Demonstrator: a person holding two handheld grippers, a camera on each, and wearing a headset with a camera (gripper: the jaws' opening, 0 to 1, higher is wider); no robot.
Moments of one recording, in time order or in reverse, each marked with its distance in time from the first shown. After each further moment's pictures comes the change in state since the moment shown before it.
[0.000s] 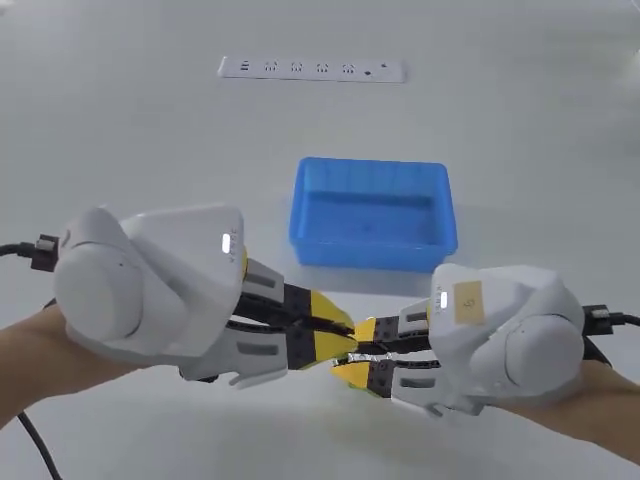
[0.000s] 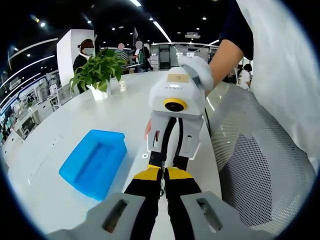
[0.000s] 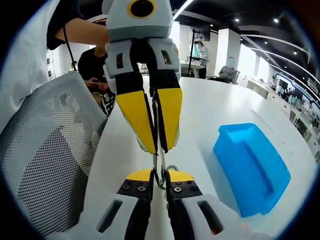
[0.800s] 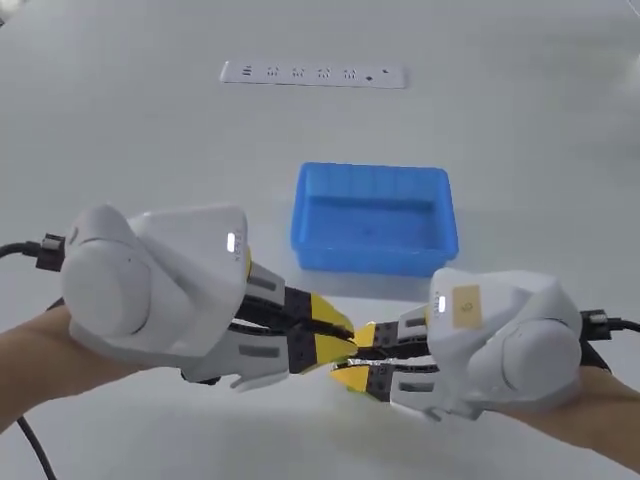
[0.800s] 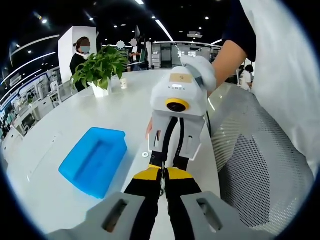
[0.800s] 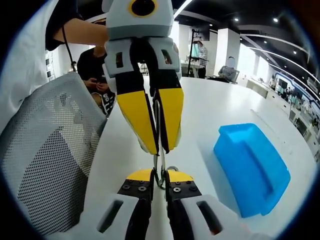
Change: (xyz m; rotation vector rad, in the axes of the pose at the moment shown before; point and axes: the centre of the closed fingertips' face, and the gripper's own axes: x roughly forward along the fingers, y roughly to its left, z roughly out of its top) left arm 0.000 0.001 0.001 -0.023 0.013 0.004; right arm 0.001 0.001 0.001 0.003 0.002 -0.003
